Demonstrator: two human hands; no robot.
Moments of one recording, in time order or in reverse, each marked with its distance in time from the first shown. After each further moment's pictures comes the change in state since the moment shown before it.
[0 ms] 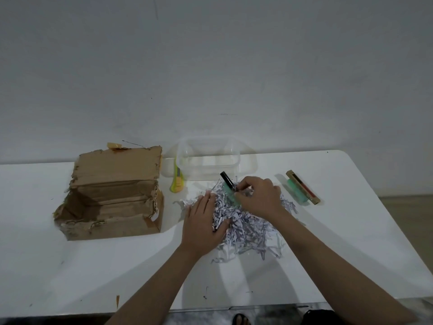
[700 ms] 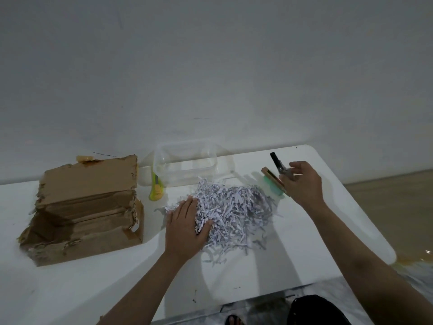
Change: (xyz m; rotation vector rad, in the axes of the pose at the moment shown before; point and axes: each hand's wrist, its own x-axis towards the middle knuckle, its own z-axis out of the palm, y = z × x) left_hand 0.001 -0.004 0.003 -0.069 0.010 0.030; right_hand -0.018 0.085 -0.086 0.260 0.483 0.259
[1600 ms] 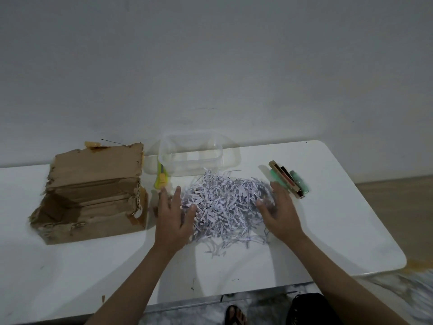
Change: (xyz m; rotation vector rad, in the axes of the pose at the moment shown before) left_hand -0.013 -0.005 -0.025 -0.315 0.100 -0.190; right_hand -0.065 0.050 0.050 -0.064 -0.299 -0.295
